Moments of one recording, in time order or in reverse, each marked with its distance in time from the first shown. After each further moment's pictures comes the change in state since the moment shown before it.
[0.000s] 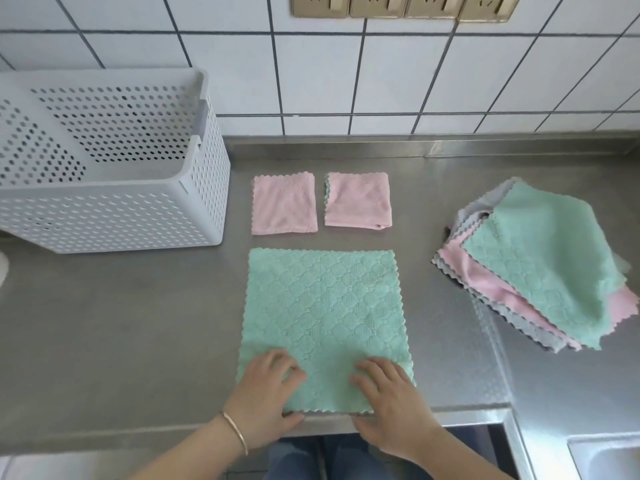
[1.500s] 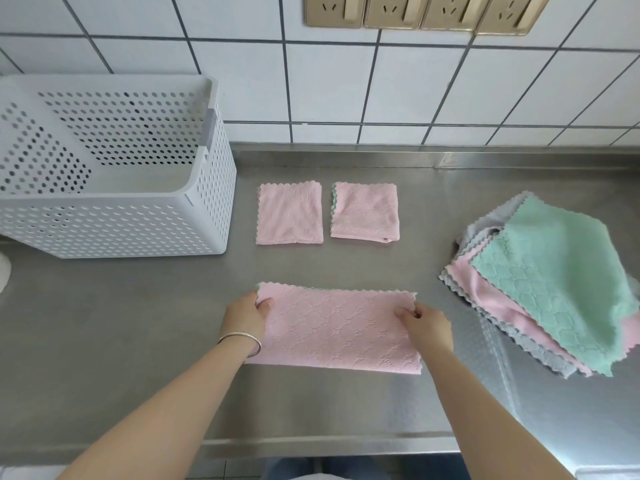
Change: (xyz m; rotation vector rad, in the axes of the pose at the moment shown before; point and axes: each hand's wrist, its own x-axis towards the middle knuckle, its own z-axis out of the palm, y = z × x) left_hand 0.094 -0.072 -0.037 -0.397 0.037 -1.029; right_hand 0.101 0.072 -0.054 0.498 0.014 1.142
